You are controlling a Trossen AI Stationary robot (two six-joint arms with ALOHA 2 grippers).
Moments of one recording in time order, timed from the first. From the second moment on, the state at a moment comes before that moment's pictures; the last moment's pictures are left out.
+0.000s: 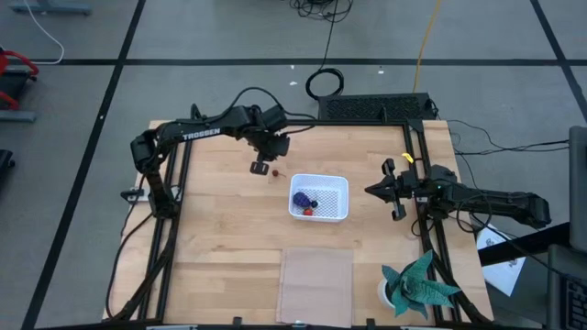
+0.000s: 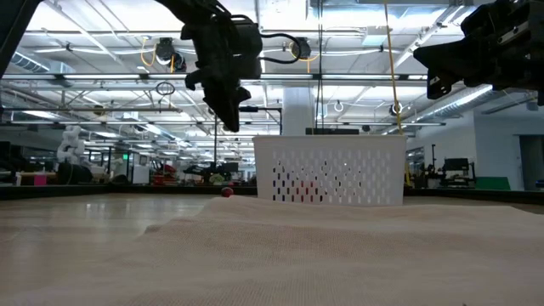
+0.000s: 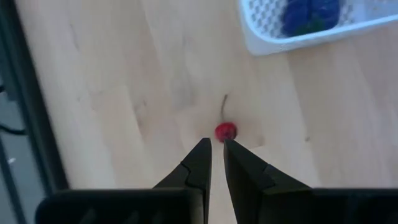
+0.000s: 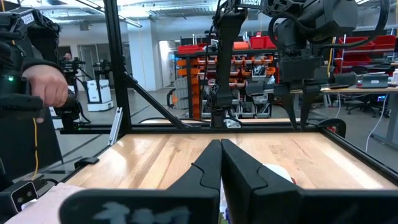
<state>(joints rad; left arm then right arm) 0.44 1.80 1.54 -0.97 0.14 0.71 -0.24 0.29 0.02 0.41 -0.33 0.09</state>
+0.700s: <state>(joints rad) 0.43 1.80 1.51 -0.97 0.16 0.67 -0.24 0.29 0.02 0.41 -0.33 0.09</state>
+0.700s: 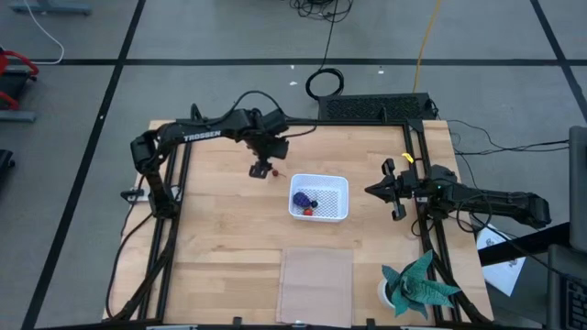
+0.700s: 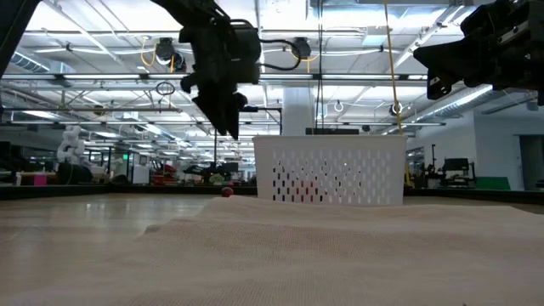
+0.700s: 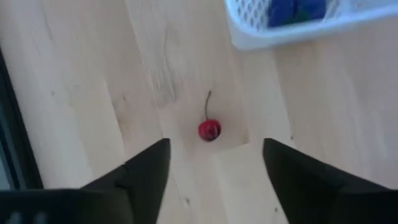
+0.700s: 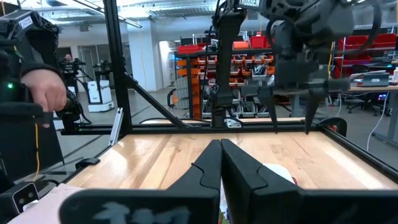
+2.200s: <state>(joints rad) 0.46 1.99 1.33 -0.68 0.21 0.70 -0.23 0.29 0.02 0.41 -0.33 0.09</state>
